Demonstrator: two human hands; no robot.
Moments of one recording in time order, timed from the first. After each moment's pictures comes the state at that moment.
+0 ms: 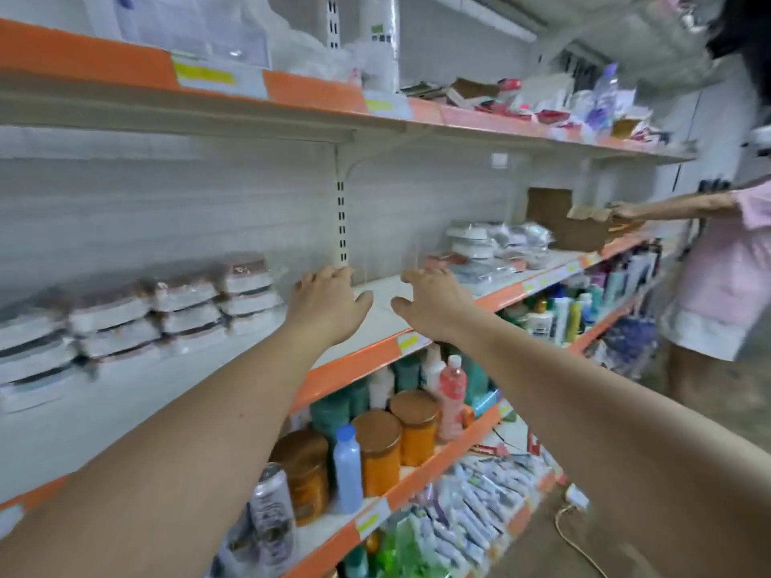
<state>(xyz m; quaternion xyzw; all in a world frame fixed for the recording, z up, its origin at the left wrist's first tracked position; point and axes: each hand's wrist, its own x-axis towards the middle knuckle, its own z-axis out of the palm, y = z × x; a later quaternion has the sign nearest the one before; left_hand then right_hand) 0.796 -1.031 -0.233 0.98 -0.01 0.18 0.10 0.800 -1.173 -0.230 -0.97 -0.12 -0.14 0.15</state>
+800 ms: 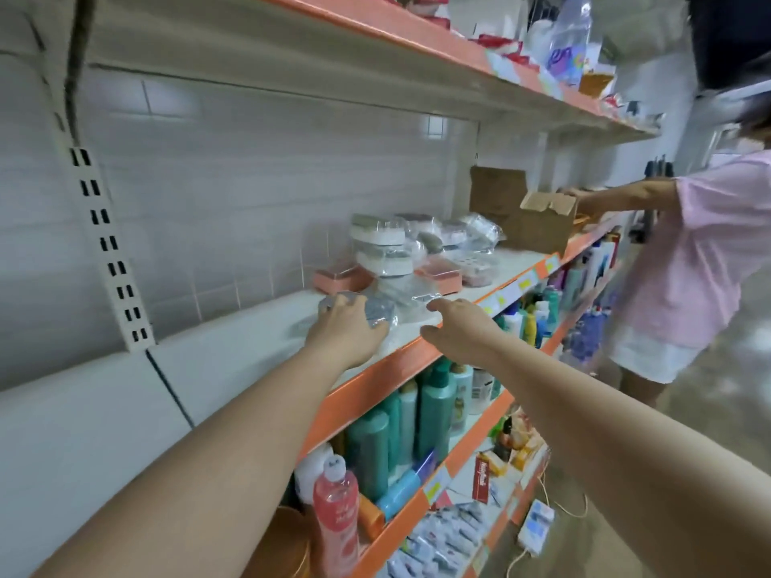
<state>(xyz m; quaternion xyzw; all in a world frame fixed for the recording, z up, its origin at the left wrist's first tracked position) 1.137 -1.272 -0.296 0.98 -0.06 0.07 0.18 1.118 -1.428 -0.285 -0.99 -0.01 -0.04 0.16</state>
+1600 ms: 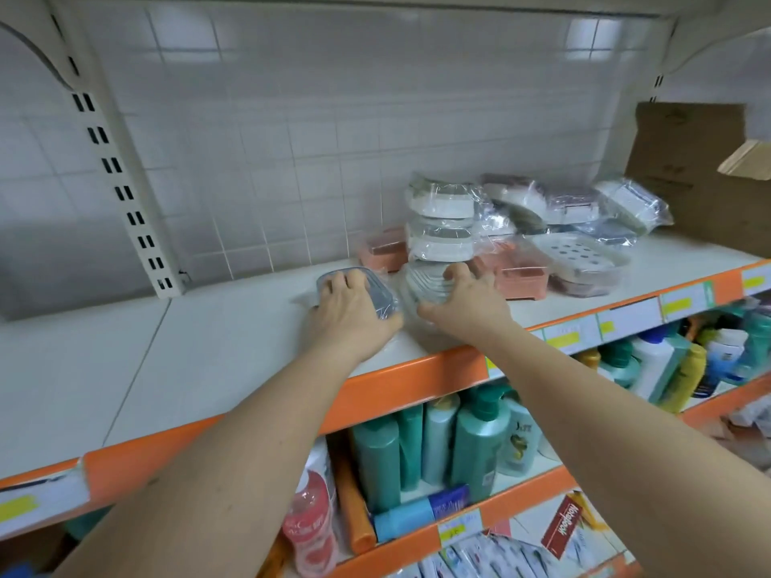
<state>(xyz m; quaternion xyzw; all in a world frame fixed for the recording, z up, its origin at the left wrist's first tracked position) 1.235 -1.326 -0.340 0.96 0.18 0.17 0.15 1.296 -1.459 -0.334 -0.95 -0.13 -0.03 0.28</state>
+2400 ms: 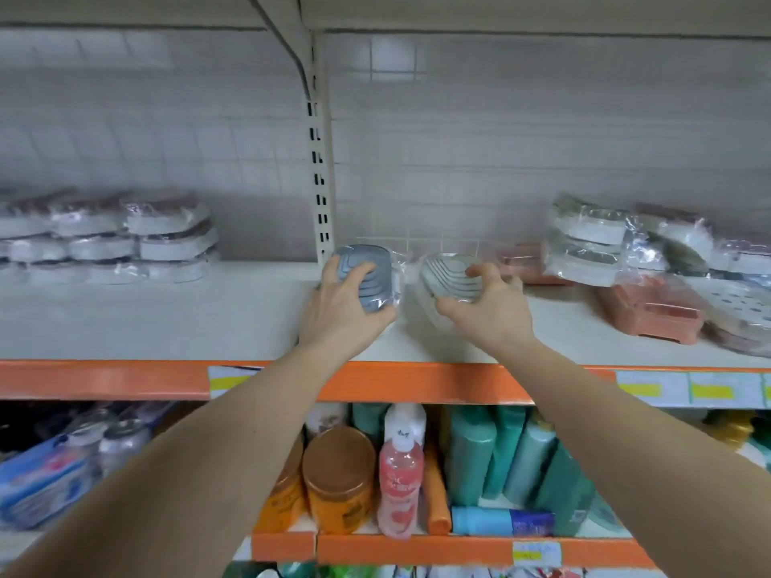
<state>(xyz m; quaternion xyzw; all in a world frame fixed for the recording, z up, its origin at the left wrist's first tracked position) 1.100 -1.247 -0.323 0.88 0.29 0.29 0.22 1.211 -1.378 -0.315 -0.88 -0.26 -0.03 0.40</state>
